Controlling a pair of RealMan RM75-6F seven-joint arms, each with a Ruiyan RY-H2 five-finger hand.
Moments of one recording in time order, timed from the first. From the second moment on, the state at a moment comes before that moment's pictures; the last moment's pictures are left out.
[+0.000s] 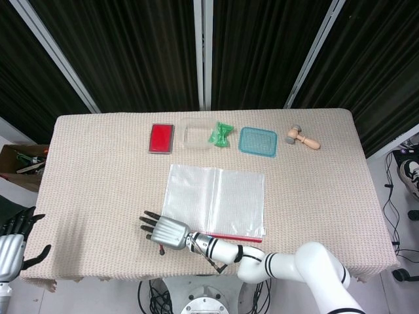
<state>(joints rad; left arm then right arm) 0.02 -1.17 0.02 -1.51 1.53 1.53 -0.12 1.13 -2.09 0.13 -0.98 -1.67 0.76 -0.15</state>
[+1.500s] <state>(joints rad) -0.41 -1.33 -0.02 -1.42 1.74 1.23 -0.64 0.98 -1.78 0.08 -1.33 -1.80 1.20 -0.23</state>
